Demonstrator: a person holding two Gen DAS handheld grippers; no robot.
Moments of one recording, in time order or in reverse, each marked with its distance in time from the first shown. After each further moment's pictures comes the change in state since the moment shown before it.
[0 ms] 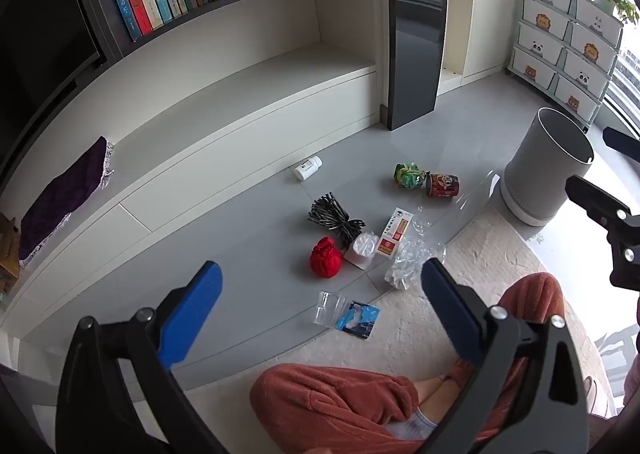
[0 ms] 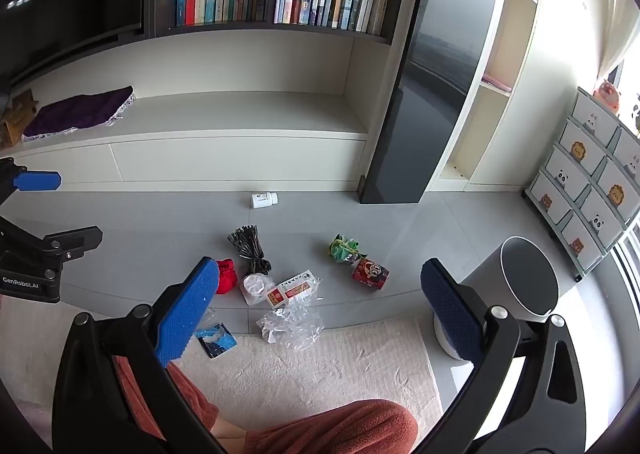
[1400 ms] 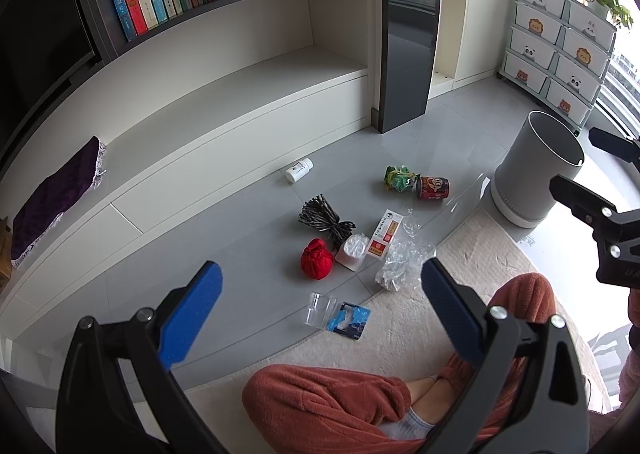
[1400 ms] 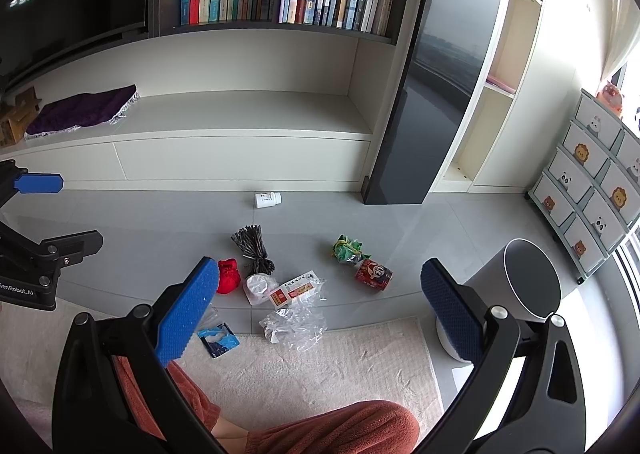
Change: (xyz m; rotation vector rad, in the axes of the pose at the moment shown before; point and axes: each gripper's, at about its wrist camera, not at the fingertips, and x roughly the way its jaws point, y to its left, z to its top) left arm -0.006 0.001 -0.004 -0.009 -0.012 -0.036; right arm 0.006 0.003 -0.002 -0.002 0.007 0.005
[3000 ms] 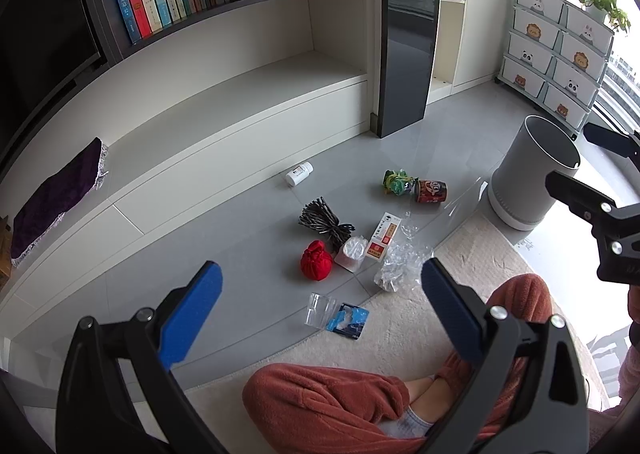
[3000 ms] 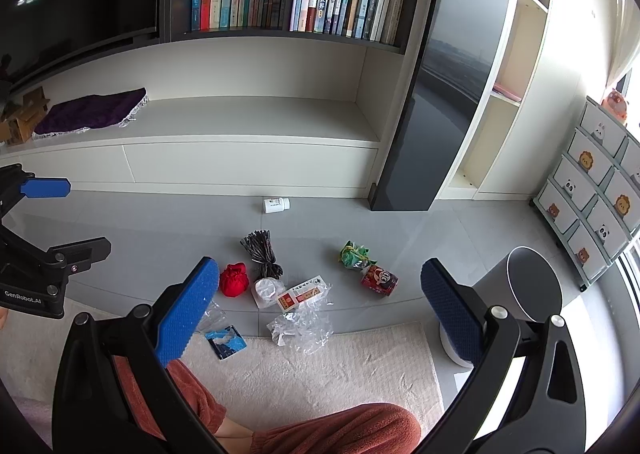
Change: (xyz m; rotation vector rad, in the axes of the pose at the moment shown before) left arm -0.005 0.001 0.002 -0.003 -0.014 -0.006; right arm -0.006 0.005 0.005 -0.018 -0.015 0.023
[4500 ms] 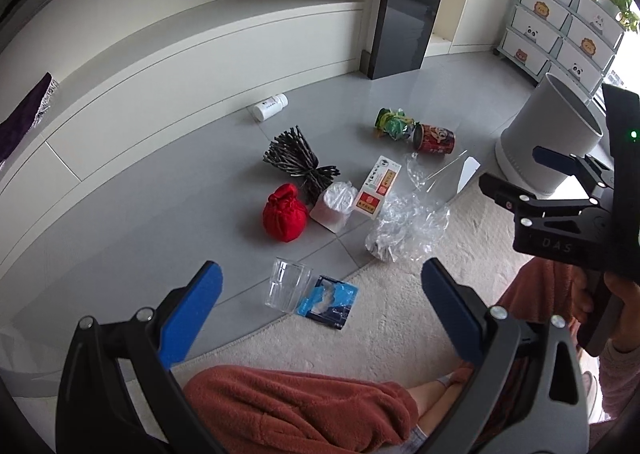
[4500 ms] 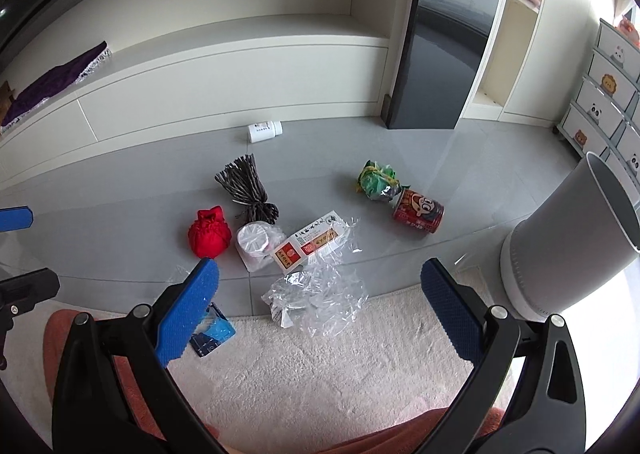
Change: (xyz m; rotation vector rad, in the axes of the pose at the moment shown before) left arm 0.172 0.003 -0.089 -0.051 0.110 -0.118; right arm 0.201 0.011 -0.114 0.121 0.175 -0.006
